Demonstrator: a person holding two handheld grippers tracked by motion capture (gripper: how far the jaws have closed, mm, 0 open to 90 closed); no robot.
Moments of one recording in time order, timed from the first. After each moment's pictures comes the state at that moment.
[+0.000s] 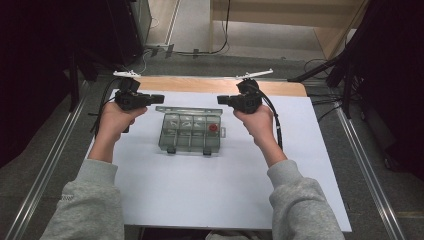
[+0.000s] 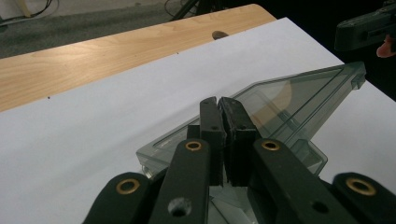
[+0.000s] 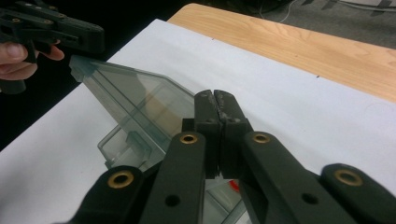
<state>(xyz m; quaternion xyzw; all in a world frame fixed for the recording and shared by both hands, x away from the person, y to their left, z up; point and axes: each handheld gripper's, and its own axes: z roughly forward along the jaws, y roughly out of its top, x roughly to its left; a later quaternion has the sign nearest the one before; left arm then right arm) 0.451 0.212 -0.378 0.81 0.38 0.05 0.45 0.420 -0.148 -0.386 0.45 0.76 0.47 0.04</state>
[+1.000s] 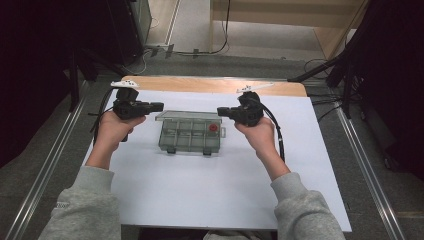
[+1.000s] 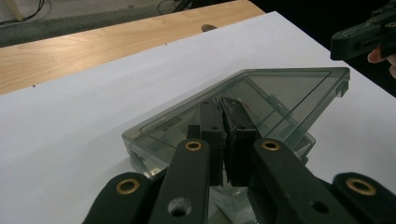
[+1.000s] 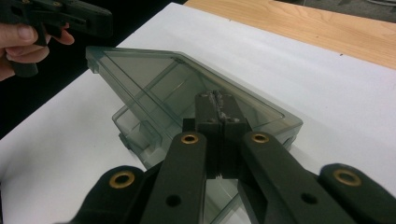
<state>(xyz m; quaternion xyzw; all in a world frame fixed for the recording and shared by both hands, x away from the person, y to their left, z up) 0.426 0.218 -0.388 0.81 0.36 0.05 0.46 0.392 -0.149 -0.404 0.43 0.77 0.47 0.03</state>
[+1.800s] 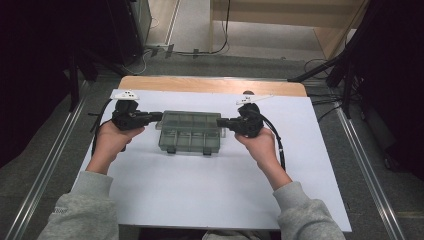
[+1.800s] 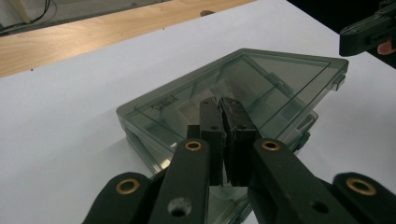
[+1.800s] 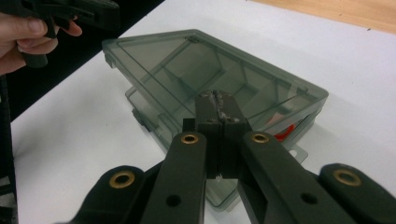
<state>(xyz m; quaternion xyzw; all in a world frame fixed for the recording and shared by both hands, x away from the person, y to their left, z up) 0.402 0.220 -0.404 0.82 0.35 0.07 0.45 0.370 -0.147 -0.422 0.42 0.78 0.47 0.02</state>
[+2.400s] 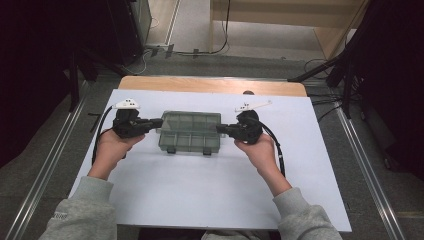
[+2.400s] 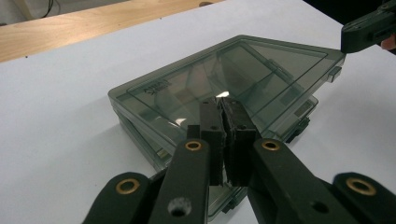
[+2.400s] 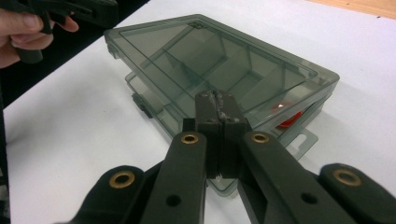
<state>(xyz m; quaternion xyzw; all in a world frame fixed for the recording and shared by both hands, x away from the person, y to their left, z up) 0.385 0.219 -0.414 0.82 0.35 0.08 0.45 0.357 -0.145 -0.432 0.41 0.78 0.47 0.02</state>
